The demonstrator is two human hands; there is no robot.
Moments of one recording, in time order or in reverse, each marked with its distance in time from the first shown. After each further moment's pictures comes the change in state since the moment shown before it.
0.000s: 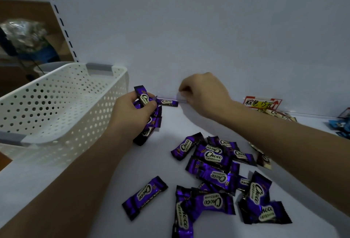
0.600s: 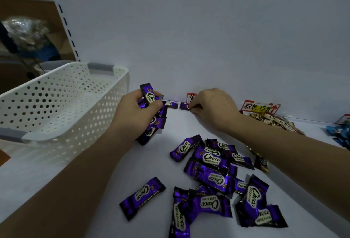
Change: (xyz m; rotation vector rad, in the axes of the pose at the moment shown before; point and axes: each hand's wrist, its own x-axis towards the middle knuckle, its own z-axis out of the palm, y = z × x) left_hand -0.002 0.002 0.002 -0.022 -0.063 0.054; right_hand -0.026 0.023 0.008 -0.057 -0.017 -0.077
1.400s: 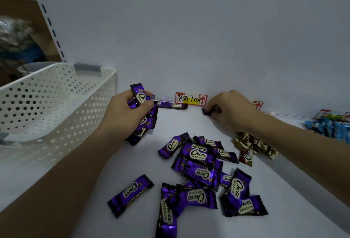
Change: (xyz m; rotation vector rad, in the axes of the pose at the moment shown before) left_hand -0.006 0.005 0.003 -0.013 -0.045 0.005; right_hand -0.041 0.047 -0.035 -0.032 -0.095 0.093
